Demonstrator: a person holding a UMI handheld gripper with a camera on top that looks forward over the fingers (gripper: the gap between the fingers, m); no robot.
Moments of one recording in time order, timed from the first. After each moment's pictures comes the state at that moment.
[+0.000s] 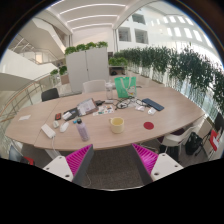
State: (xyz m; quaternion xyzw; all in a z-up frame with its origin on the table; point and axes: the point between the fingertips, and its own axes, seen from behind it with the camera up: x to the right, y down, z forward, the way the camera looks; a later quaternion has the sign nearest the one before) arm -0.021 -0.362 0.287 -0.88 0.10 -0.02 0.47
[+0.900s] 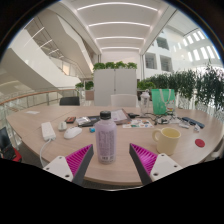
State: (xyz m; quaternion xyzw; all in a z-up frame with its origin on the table) arm -0.161 -0.106 0.089 -0.79 -0.03 0.03 0.61
